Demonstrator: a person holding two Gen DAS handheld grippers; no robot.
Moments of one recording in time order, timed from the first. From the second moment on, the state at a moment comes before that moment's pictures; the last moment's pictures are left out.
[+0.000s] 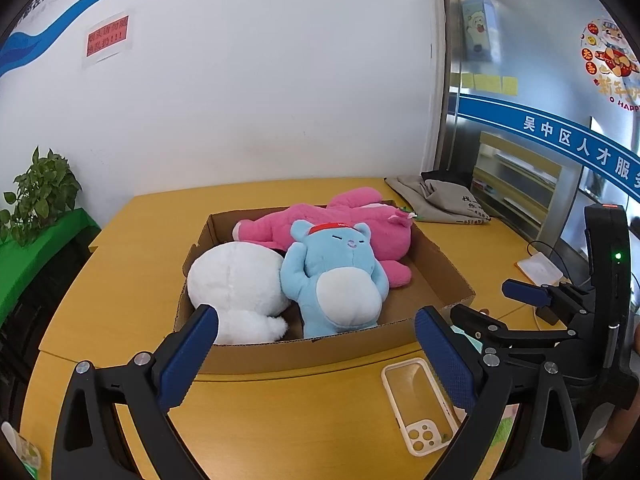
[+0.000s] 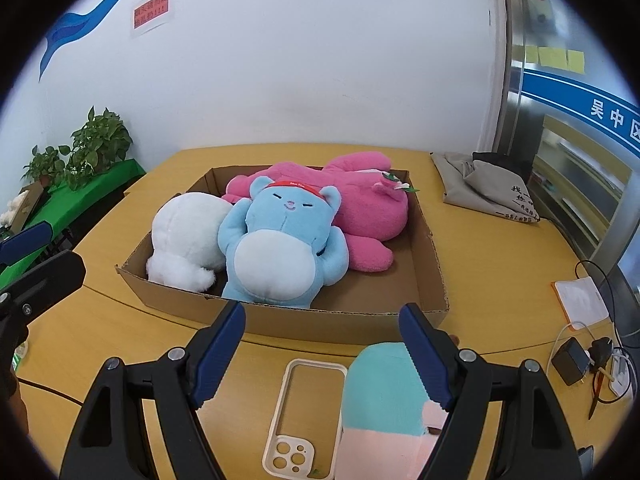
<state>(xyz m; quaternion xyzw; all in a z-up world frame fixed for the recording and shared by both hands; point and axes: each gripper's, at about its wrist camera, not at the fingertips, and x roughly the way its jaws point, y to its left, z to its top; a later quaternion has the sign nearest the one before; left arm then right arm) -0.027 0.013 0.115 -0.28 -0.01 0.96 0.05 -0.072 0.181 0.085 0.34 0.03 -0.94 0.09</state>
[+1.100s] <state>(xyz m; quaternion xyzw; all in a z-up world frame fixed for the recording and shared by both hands) -0.041 0.027 0.096 -0.31 -0.02 0.95 0.08 -0.064 0.210 0.070 0.34 0.01 -0.94 0.08</state>
